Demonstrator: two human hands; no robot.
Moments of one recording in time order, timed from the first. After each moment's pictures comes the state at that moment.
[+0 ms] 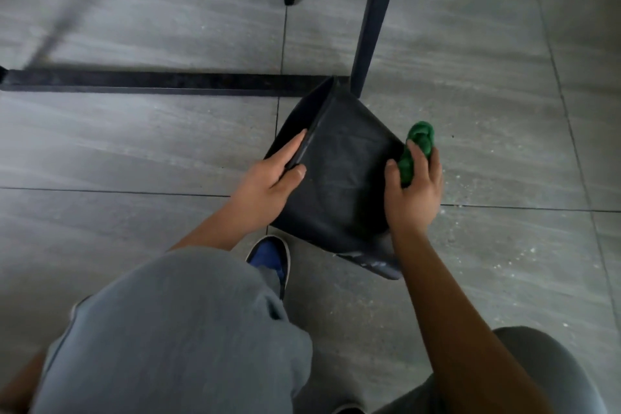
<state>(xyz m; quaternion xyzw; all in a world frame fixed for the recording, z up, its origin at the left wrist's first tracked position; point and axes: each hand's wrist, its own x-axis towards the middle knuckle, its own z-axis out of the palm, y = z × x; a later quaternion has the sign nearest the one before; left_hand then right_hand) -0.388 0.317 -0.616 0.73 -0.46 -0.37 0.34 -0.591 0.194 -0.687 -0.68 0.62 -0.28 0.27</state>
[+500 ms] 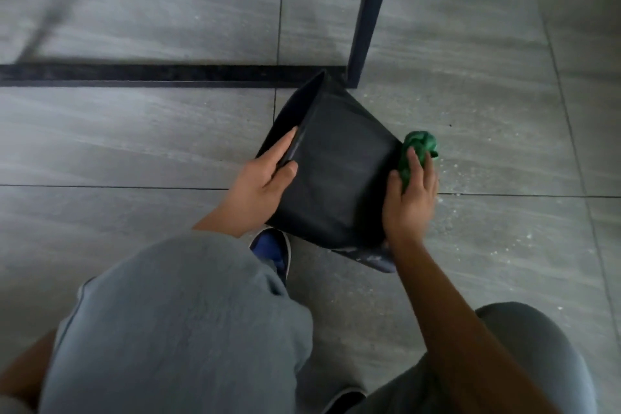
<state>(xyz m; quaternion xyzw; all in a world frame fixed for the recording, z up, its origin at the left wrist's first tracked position) -0.391 0.333 -0.620 0.74 -0.44 -0.36 0.36 -0.604 0.219 -0.689 -0.66 0.64 -0.25 0.30</state>
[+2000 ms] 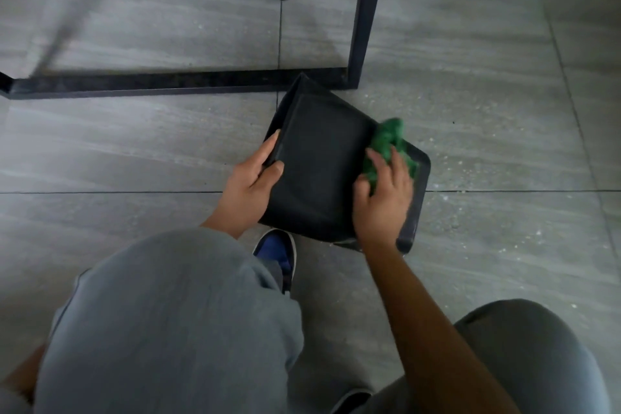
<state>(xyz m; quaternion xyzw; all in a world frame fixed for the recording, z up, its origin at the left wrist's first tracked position) -0.388 0.338 -0.630 0.73 -0.38 -0.36 0.43 -0.579 0.246 -0.699 -0.71 0.58 -0.29 0.26</state>
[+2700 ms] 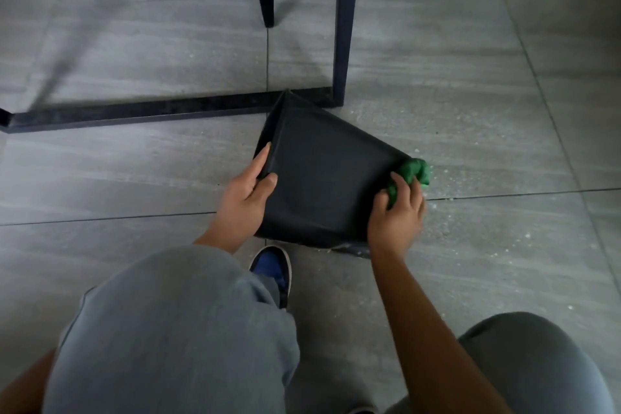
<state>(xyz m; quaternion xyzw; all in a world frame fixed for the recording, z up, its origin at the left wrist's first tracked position) -0.391 0.330 -0.636 0.75 -0.38 -0.35 0.41 -0.606 0.236 -0.704 -0.58 0.70 -0.27 0.32</state>
